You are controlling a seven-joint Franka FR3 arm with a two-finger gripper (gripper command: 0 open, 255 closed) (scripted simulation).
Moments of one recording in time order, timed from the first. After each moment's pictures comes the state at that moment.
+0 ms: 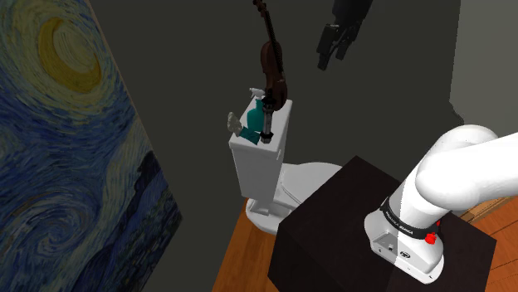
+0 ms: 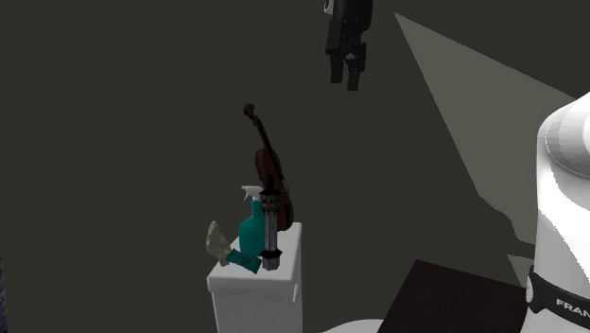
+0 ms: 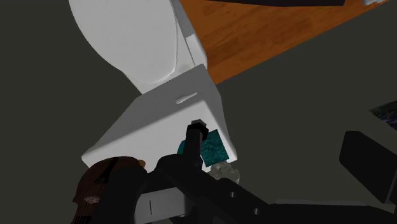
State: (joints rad) arm -0.01 -0.74 0.06 -2.33 0.00 1.70 -0.05
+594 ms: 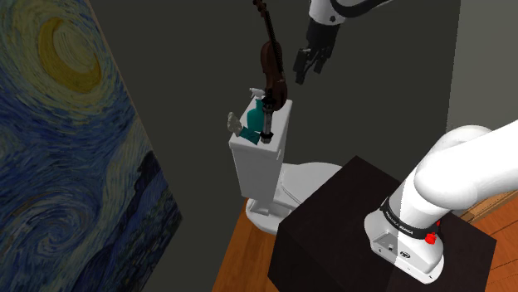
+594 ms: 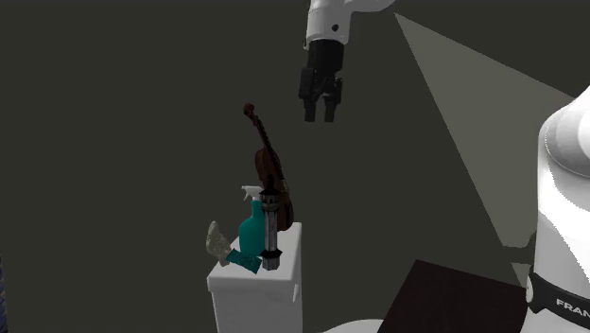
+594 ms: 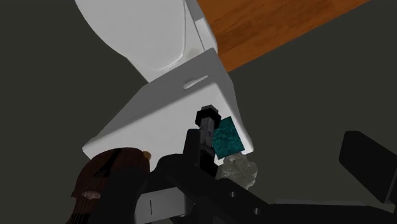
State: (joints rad) arm -0.03 -0.57 0.08 -2.39 -0.03 1.96 -0.02
